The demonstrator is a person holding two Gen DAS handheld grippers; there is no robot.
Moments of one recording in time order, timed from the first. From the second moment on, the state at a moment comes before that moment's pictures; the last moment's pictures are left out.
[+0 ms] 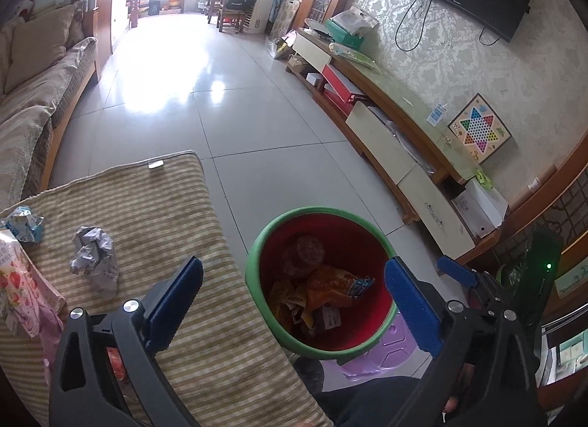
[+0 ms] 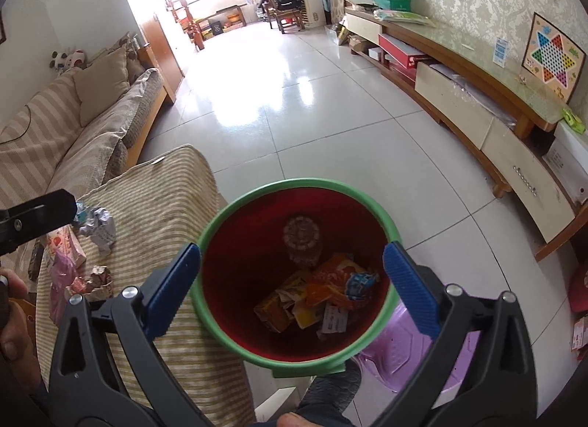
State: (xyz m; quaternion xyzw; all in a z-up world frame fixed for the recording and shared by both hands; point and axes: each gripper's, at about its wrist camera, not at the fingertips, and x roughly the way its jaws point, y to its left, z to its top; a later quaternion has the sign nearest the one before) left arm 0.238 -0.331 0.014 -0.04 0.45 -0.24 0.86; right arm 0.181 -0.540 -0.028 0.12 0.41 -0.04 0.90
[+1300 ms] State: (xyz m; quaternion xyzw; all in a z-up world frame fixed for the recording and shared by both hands) left arm 0.145 -0.073 -0.051 -0.09 0.49 -0.11 0.86; right arm 0.171 -0.279 -0.055 0.00 0.48 0.11 0.87
